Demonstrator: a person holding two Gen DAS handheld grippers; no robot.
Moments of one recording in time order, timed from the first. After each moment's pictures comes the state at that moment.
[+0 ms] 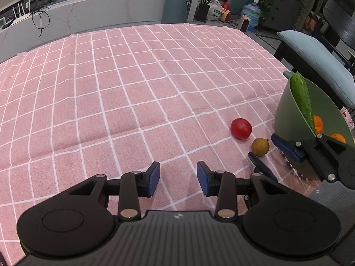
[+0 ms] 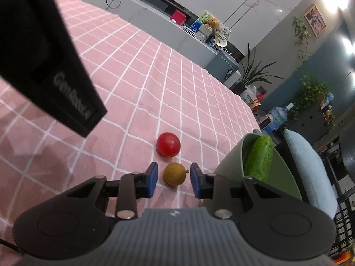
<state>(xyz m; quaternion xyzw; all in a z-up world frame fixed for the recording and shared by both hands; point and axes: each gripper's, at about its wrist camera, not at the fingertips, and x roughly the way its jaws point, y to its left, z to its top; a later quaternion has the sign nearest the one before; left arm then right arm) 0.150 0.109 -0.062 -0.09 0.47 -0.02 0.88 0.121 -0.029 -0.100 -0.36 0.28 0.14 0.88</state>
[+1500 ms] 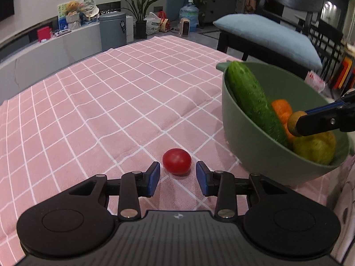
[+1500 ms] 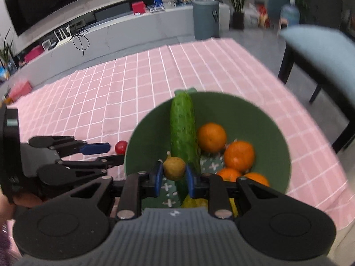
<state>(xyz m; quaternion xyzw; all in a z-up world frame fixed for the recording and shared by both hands) 0.192 0.025 -0.074 0.04 0.41 -0.15 0.90 0.177 -0.198 -0.004 0.00 0.45 0.19 0.87</state>
